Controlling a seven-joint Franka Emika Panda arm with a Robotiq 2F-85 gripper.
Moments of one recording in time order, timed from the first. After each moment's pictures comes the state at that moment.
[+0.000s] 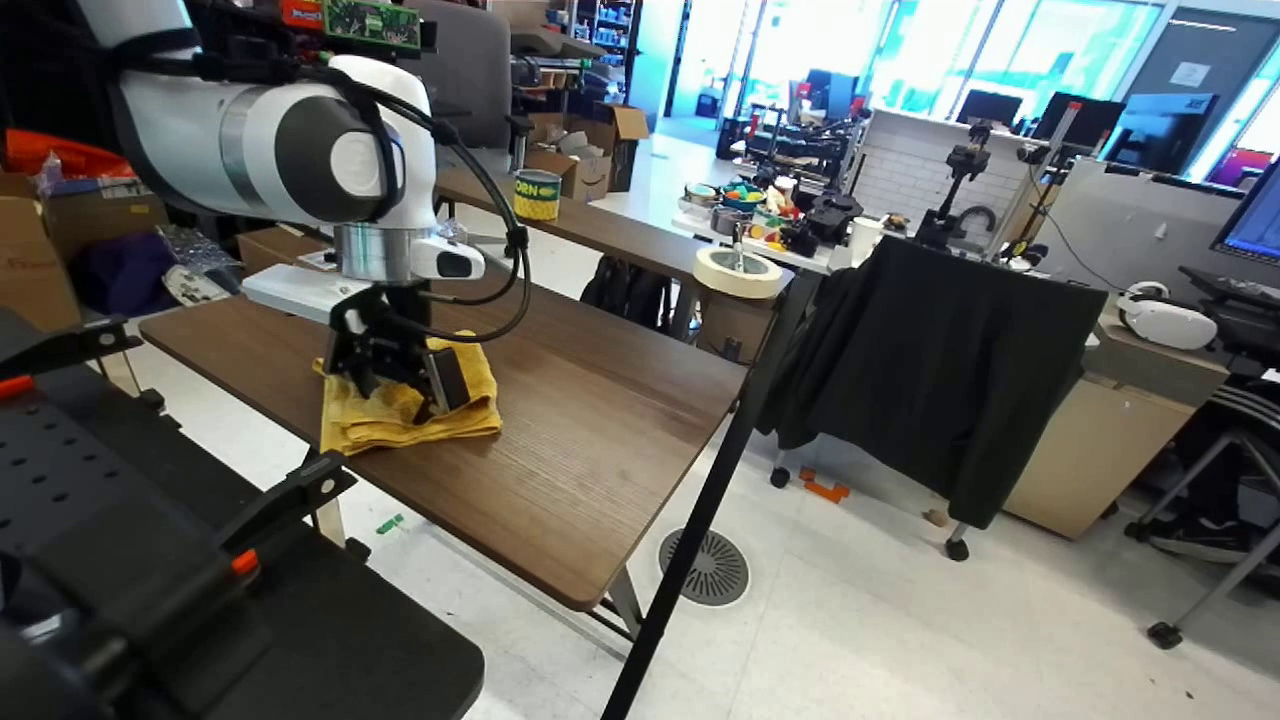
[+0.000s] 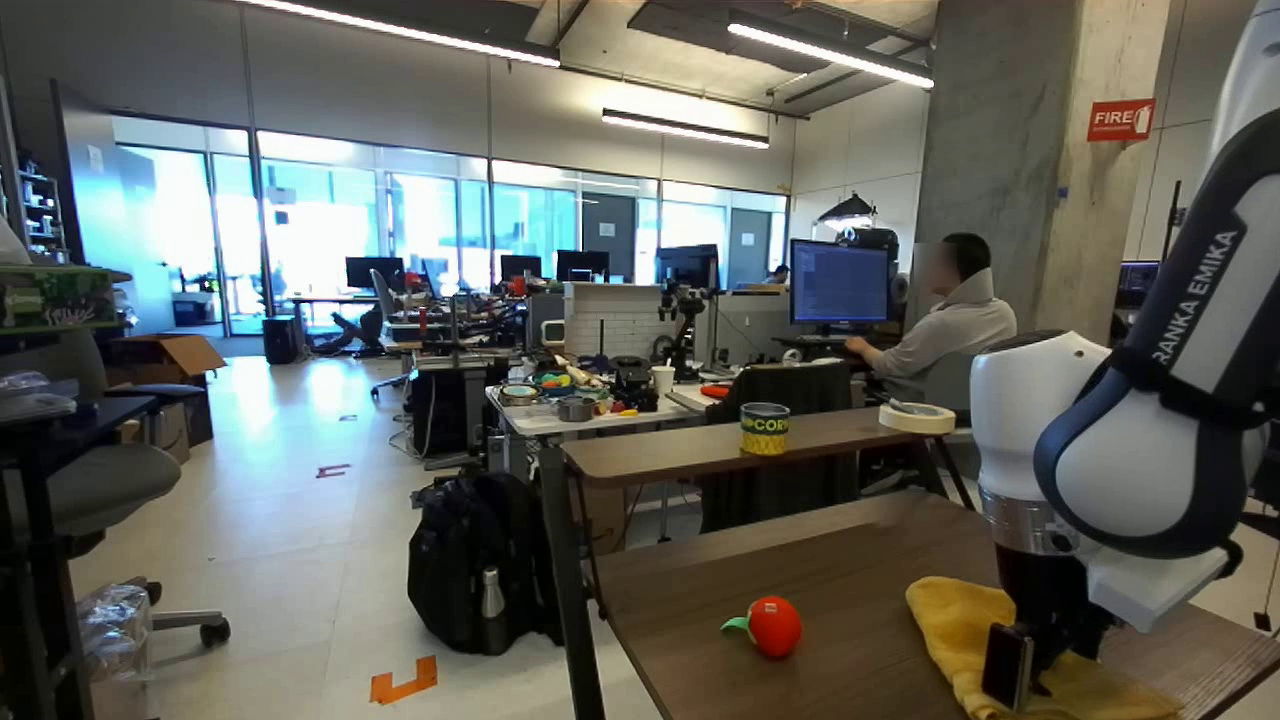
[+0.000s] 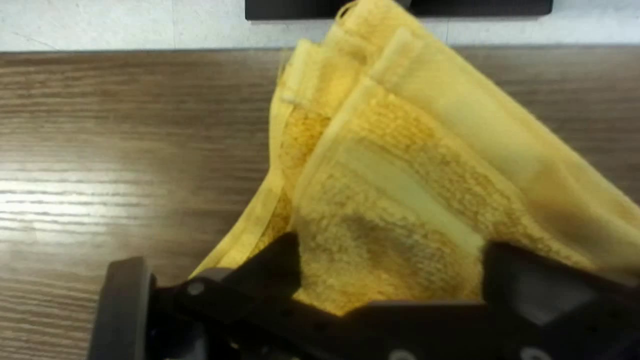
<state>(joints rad) 0.22 0.80 -0.16 -2.10 -0.14 2.73 0.16</state>
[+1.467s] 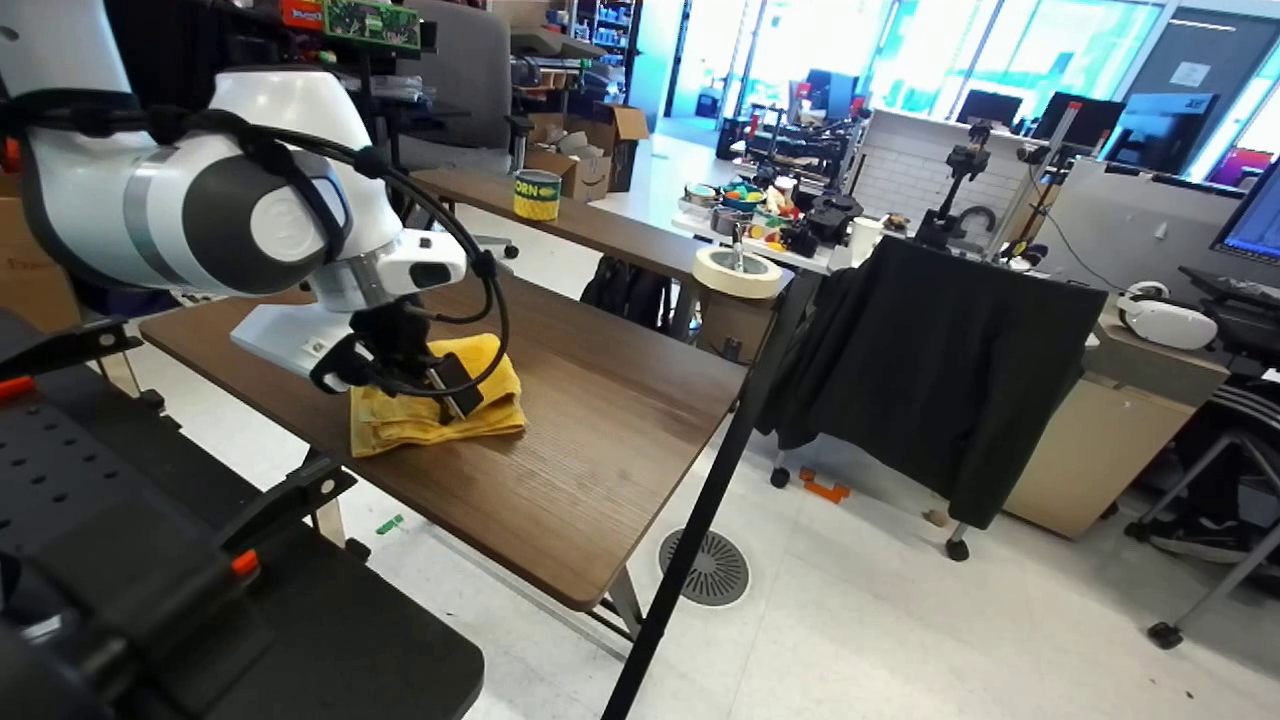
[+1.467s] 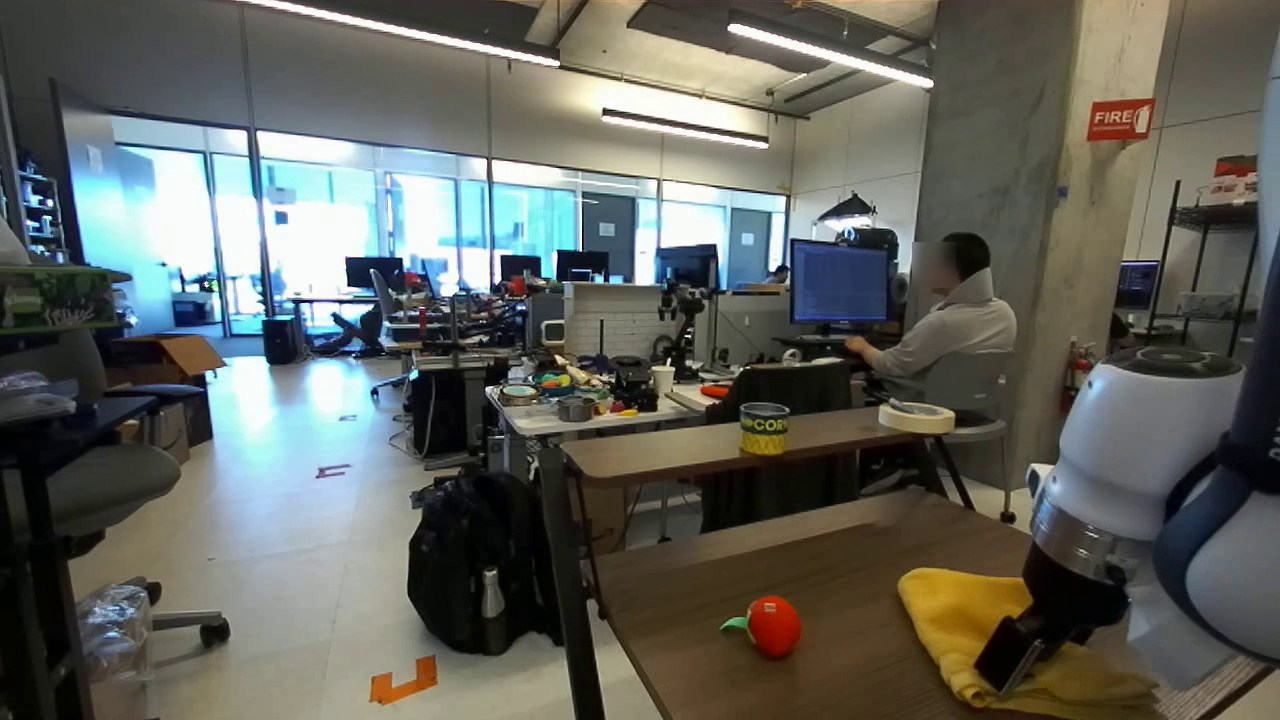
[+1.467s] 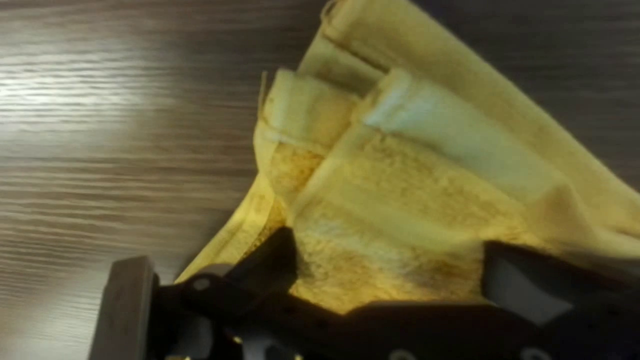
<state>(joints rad) 0.34 0.85 -0.29 -2.27 -0.09 3.30 0.22</state>
